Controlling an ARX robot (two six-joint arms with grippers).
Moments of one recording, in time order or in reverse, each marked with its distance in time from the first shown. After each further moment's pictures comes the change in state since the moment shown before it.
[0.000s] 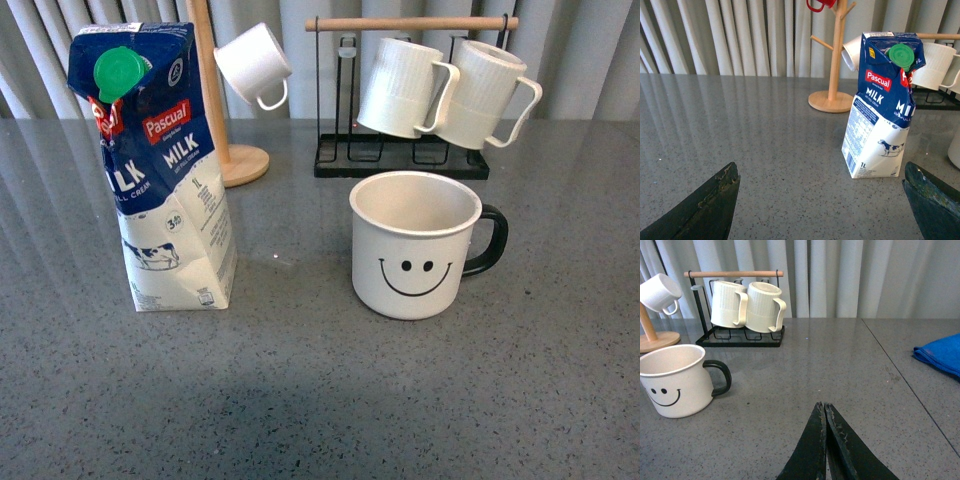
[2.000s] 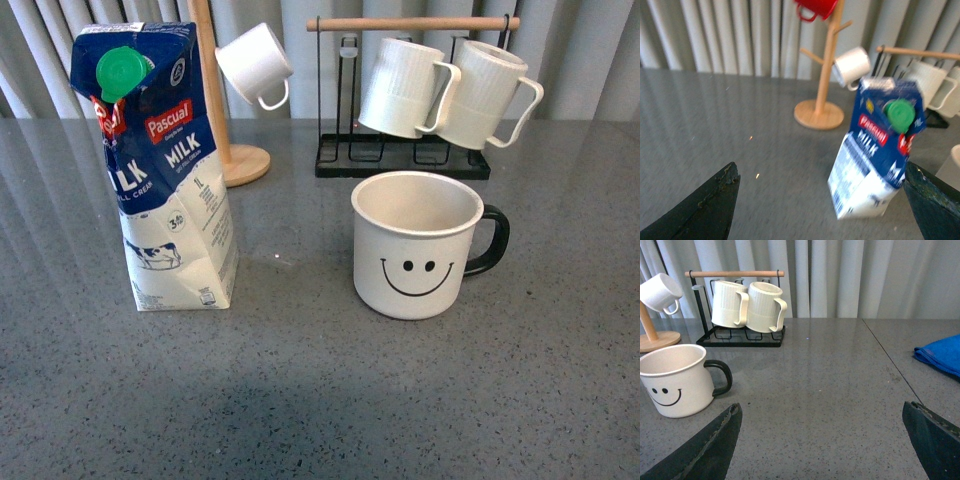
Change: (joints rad) left arm 0.071 0.636 0.326 0.224 0.141 -0.063; right arm 0.000 0.000 0.000 0.000 0.000 -0.002
